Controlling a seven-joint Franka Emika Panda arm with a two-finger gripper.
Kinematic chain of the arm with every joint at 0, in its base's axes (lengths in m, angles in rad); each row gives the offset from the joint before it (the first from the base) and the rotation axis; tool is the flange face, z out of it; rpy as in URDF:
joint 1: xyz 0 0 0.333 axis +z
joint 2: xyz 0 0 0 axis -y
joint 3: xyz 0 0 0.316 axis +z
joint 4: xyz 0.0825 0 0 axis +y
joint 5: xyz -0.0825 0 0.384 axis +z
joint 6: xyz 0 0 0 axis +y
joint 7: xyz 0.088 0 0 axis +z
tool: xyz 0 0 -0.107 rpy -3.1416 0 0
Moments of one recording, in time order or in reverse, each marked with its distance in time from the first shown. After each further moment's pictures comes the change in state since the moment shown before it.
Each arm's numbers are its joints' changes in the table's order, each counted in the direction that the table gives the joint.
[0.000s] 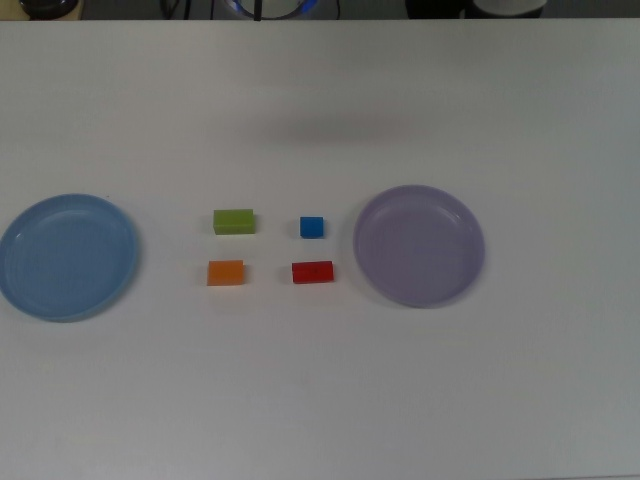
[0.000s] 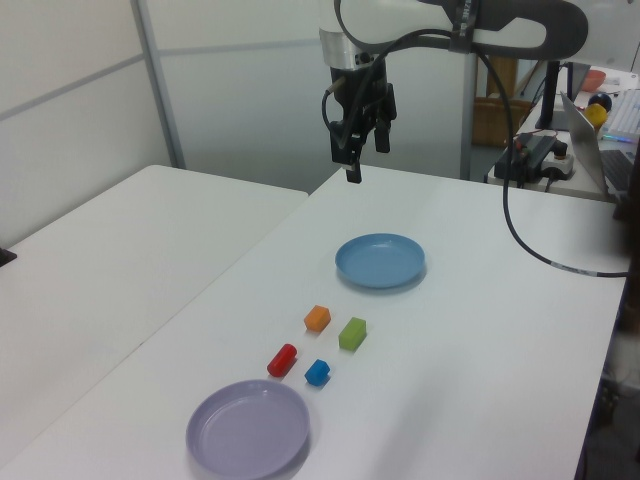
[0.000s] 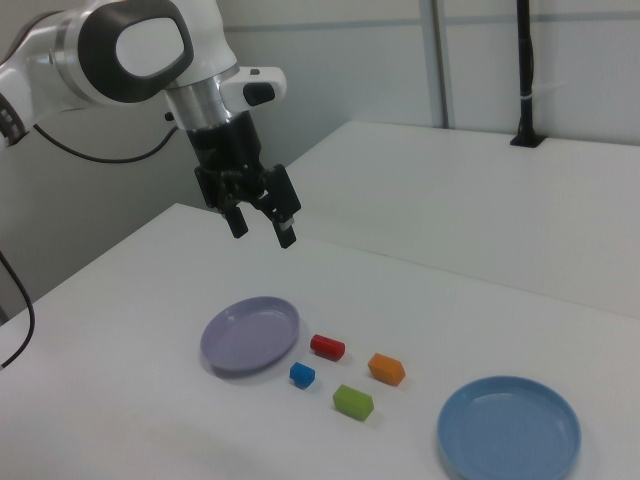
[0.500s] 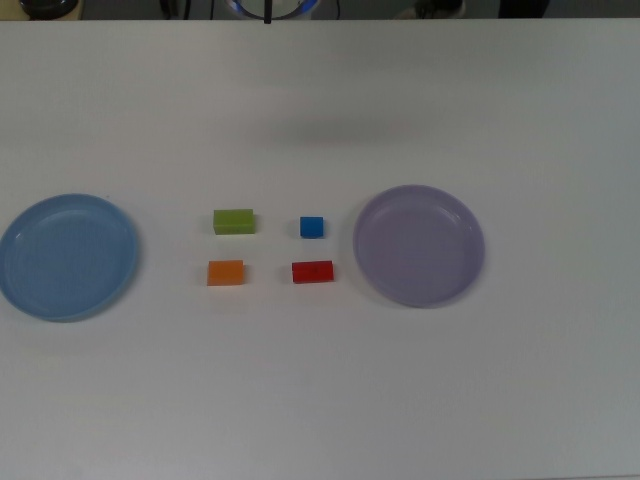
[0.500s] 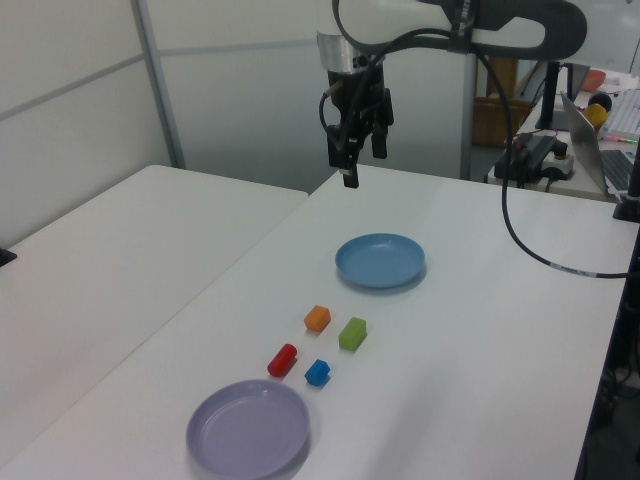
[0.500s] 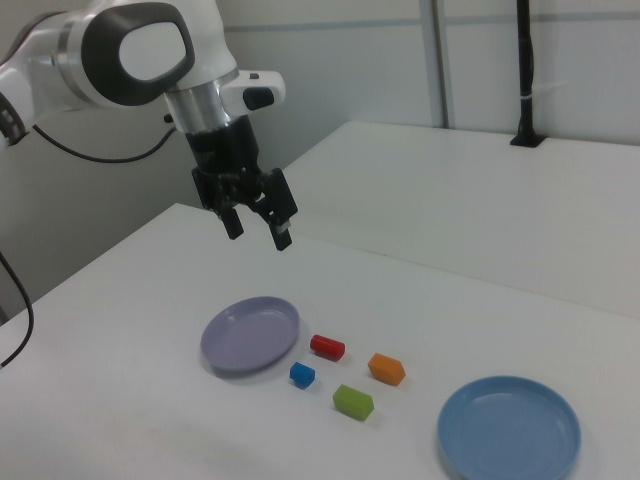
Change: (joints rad) arm 0.002 -0.006 0.003 0.008 0.026 0.000 0.001
